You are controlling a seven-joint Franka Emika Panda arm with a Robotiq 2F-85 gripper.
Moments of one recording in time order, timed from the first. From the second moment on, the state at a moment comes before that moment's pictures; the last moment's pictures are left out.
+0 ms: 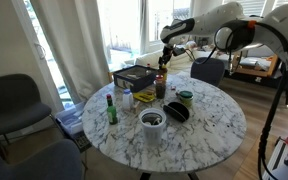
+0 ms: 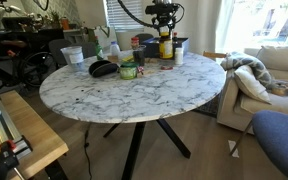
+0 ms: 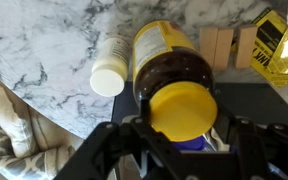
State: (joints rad) arm -0.27 0.95 -0.04 -0.90 0.22 2.15 -0.60
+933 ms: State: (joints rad) arm -0.31 0.93 0.09 -0.72 0.26 1.98 -0.76
